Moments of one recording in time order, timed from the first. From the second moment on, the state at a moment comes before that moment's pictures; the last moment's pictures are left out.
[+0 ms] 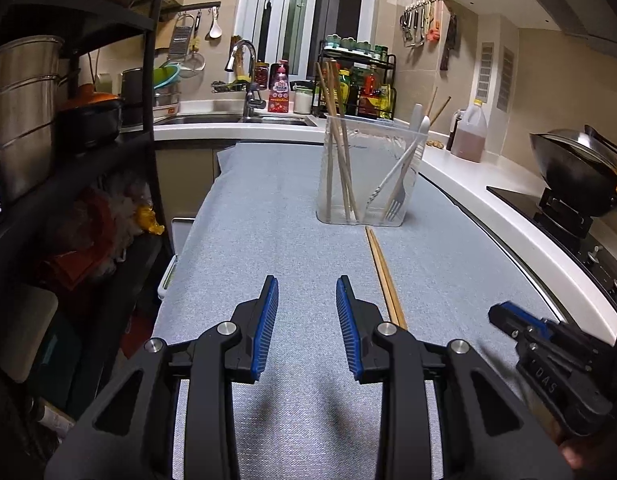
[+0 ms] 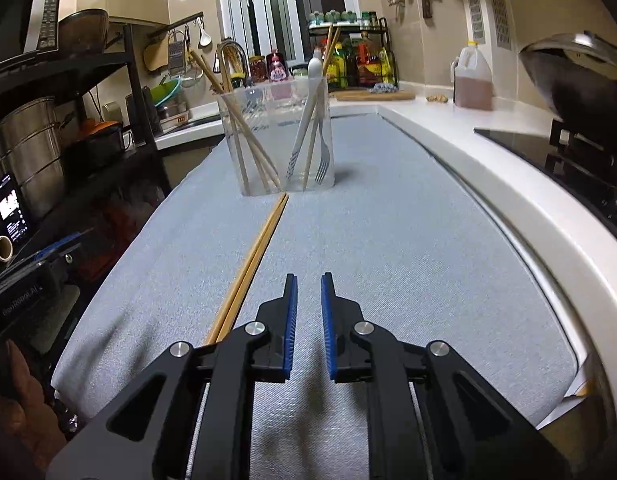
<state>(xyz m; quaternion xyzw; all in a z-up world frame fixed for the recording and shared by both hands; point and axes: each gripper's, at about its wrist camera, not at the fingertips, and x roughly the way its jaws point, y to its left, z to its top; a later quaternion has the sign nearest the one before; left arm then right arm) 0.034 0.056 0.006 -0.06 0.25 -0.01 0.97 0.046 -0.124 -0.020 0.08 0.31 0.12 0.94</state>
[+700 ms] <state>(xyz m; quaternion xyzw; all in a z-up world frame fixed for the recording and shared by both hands) 0.033 0.067 0.011 -0.07 0.24 0.01 0.97 0.069 -0.063 -0.041 0.05 0.39 0.14 0.91</state>
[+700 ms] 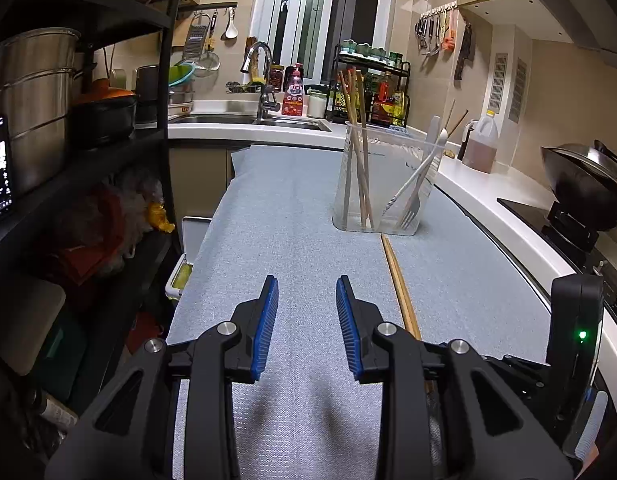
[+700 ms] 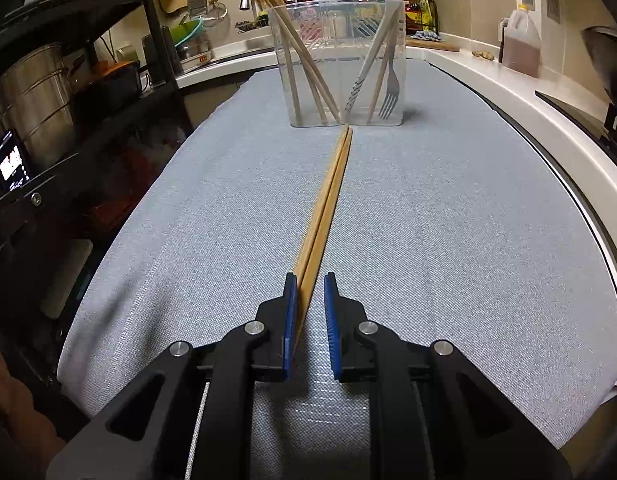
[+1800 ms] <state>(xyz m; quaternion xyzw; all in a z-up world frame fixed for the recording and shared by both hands) 0.064 -0.018 -0.034 -0.02 0.33 -0.09 0.94 0.055 -0.168 -0.052 0.07 0.39 0.08 0.92</state>
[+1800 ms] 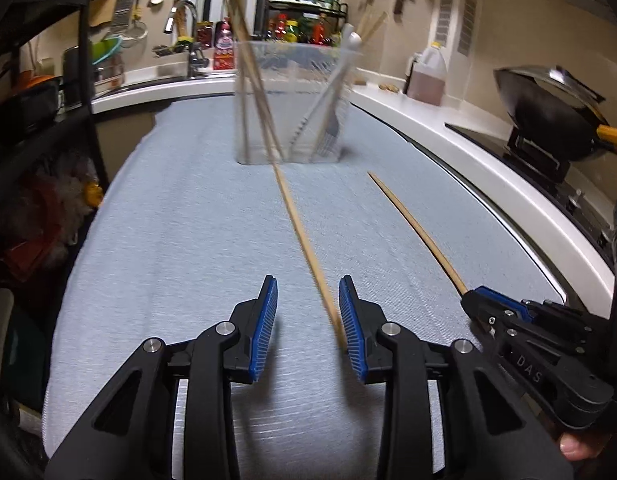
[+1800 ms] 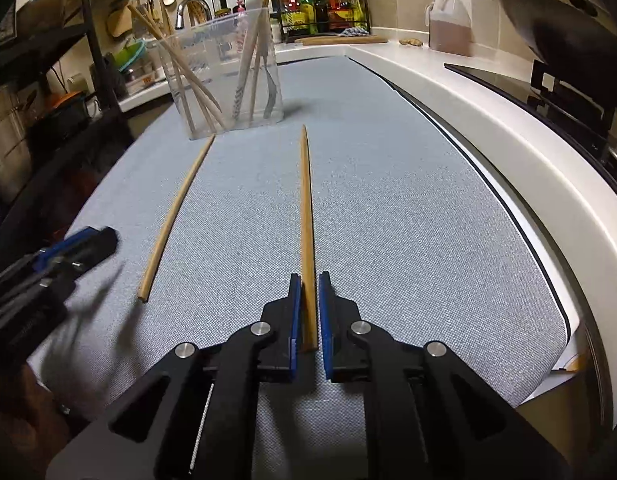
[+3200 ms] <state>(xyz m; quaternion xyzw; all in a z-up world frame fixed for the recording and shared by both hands) 0.049 -0.009 -0.055 0.01 0.32 -0.05 0.95 0.052 -0.154 -0.056 0.05 0.35 0.09 0.93</state>
